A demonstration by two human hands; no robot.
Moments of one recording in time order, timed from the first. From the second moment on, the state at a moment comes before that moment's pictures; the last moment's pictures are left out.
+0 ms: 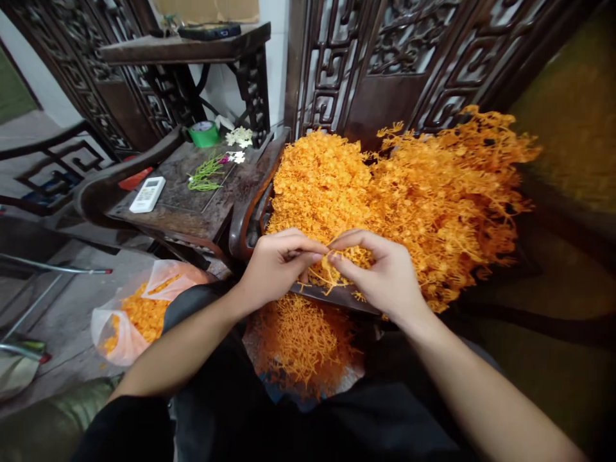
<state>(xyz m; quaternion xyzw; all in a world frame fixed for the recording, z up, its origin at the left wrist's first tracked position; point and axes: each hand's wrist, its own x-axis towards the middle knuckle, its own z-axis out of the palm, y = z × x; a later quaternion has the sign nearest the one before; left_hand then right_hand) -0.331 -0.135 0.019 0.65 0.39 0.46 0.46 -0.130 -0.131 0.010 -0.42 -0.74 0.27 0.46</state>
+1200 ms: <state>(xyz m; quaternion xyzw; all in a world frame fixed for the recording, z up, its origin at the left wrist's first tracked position) -0.342 -0.131 0.030 0.60 0.41 0.47 0.50 -0.084 -0.124 0.022 -0.41 -0.47 0.53 0.57</state>
